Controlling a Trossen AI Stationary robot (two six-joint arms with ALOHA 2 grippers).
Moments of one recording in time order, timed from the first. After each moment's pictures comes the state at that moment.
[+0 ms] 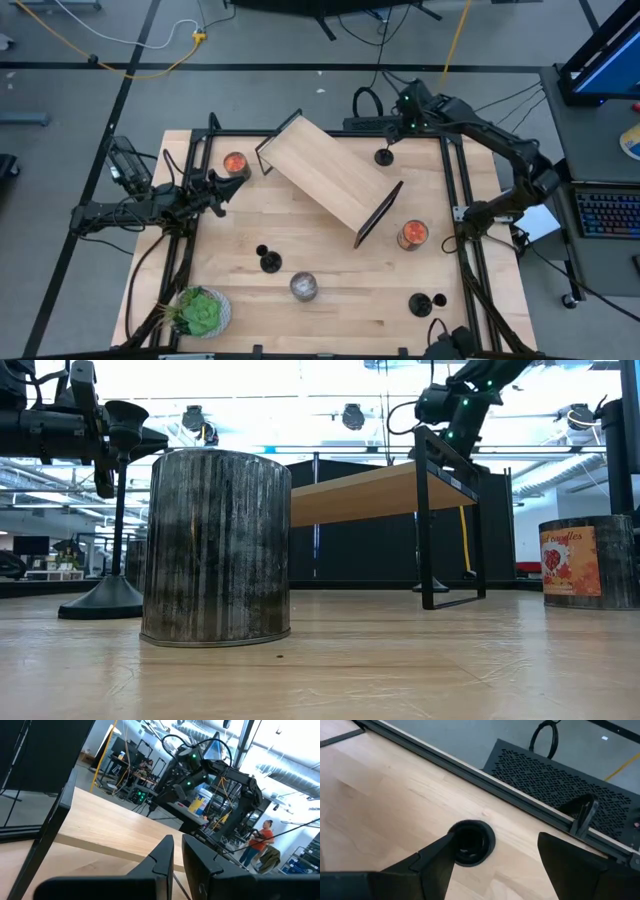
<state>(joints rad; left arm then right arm) 0.06 0.07 0.02 0.24 -0.37 -0.48 -0.82 1.46 1.27 -0.81 0.10 0.22</state>
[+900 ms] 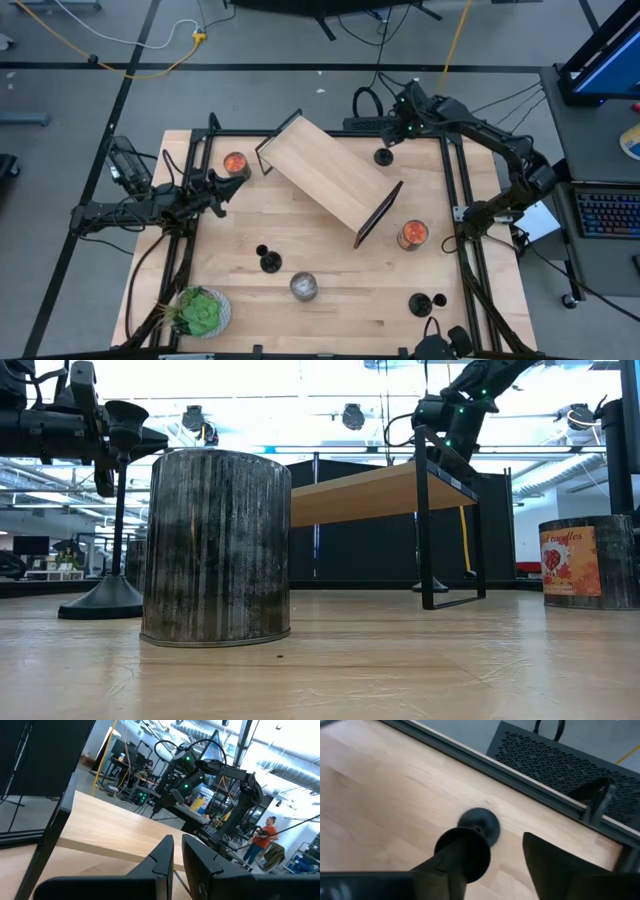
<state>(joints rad) 0.06 0.07 0.02 0.24 -0.37 -0.44 -0.83 1.50 1.25 -0.85 0.10 0.22</state>
